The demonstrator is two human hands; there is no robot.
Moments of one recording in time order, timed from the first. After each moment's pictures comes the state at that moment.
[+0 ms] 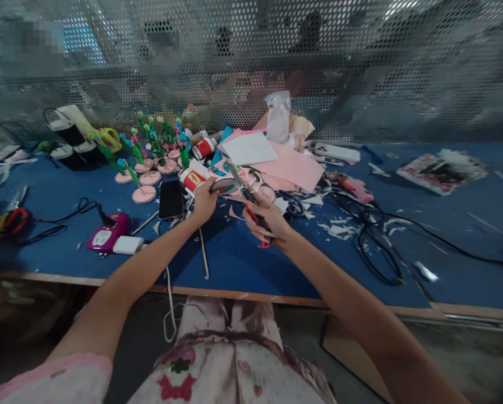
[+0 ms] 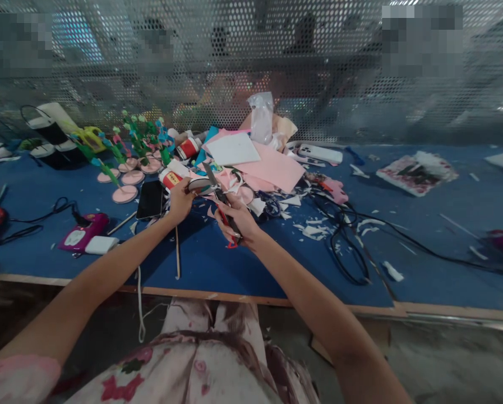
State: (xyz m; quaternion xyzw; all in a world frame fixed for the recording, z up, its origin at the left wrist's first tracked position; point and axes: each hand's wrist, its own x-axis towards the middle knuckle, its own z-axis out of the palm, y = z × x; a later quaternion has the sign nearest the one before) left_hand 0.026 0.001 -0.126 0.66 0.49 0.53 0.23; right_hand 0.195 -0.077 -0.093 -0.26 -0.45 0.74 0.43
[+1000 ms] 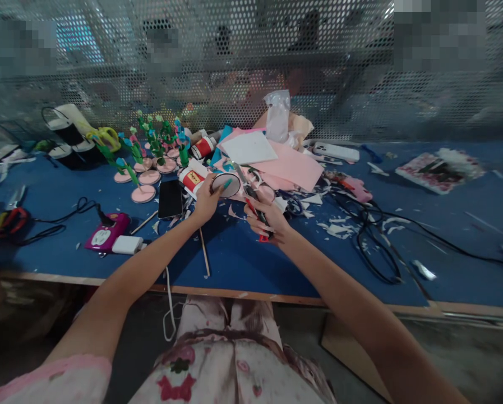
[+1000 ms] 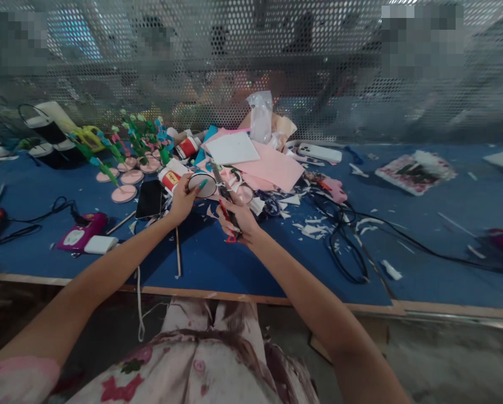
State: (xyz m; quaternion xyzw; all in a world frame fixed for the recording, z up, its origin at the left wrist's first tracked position) left_hand 0.031 0.000 -0.128 0.64 0.44 0.56 0.31; right_hand 0.198 -0.071 -0.098 -0.29 -0.40 0.74 0.45
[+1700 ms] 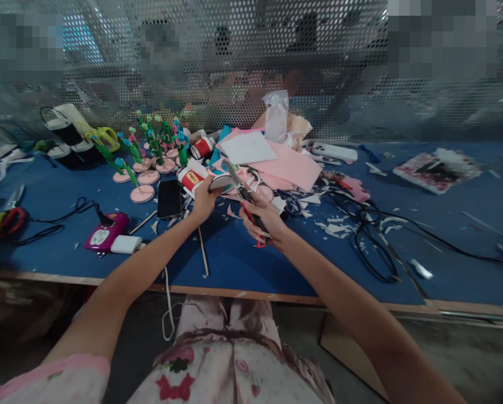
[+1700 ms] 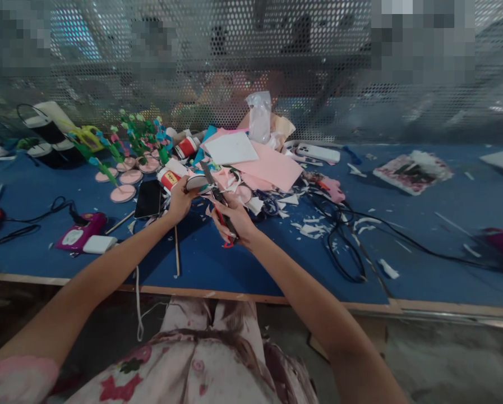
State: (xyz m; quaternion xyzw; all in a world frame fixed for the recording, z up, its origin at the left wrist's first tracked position) left_hand 0.027 0.012 -0.142 0.65 0.45 0.55 0.27; right_hand 0.192 -0.080 -0.090 -0.29 -0.46 0.72 0.44
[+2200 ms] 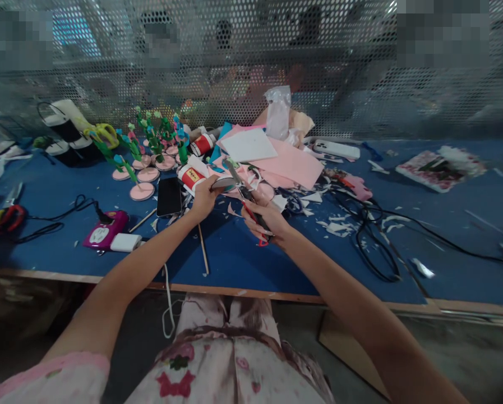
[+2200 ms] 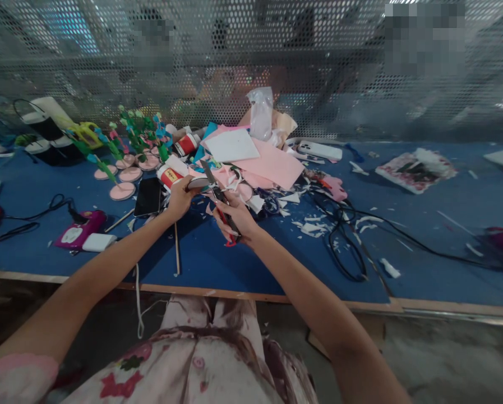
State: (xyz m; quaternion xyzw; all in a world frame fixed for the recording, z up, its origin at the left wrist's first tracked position) left_hand 0.028 -0.002 -0.118 0.68 0.48 0.51 0.23; right_hand 0.196 -0.079 -0.091 -0.30 -0.46 0.73 0.42
